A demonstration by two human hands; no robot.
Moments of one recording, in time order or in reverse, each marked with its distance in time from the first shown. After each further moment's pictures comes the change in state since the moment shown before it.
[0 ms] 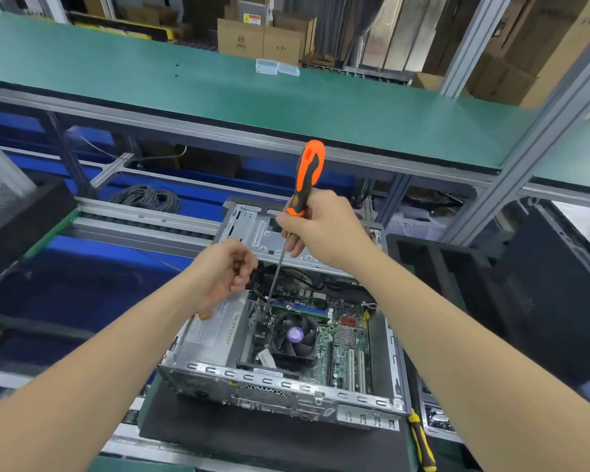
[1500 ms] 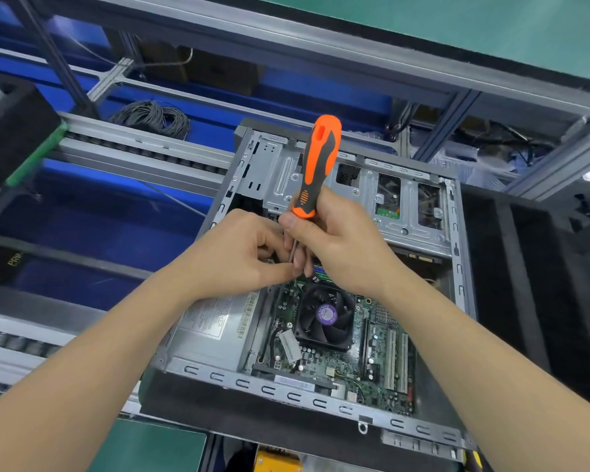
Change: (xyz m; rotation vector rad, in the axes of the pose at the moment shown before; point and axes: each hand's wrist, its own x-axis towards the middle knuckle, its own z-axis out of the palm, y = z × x) left_hand 0.015 -0.018 -0.015 0.815 -0.249 0.485; right_hand 0.011 0.080 0.081 0.322 -0.228 -0.042
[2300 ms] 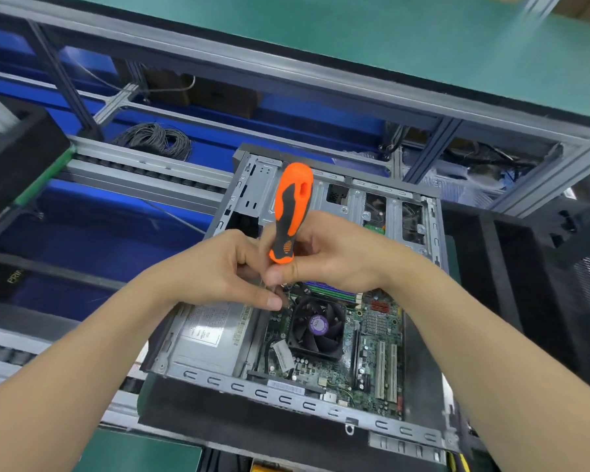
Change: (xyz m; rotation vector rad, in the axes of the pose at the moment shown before) left_hand -0.010 -0.003 -0.018 -0.287 -0.223 0.056; right_hand 0.004 -0.043 -0.028 -0.051 -0.521 -0.098
